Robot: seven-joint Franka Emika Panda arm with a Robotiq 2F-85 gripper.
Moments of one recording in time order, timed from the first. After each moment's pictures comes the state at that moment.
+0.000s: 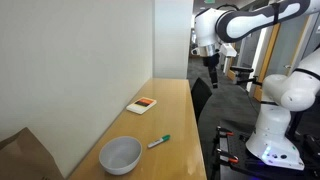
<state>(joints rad) 0.01 -0.64 0.09 -2.53 -0.17 1.60 -0.02</state>
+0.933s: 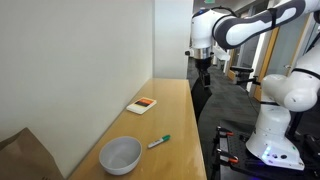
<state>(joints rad) 0.09 -0.58 0.09 -2.52 -0.25 1.79 -0.13</state>
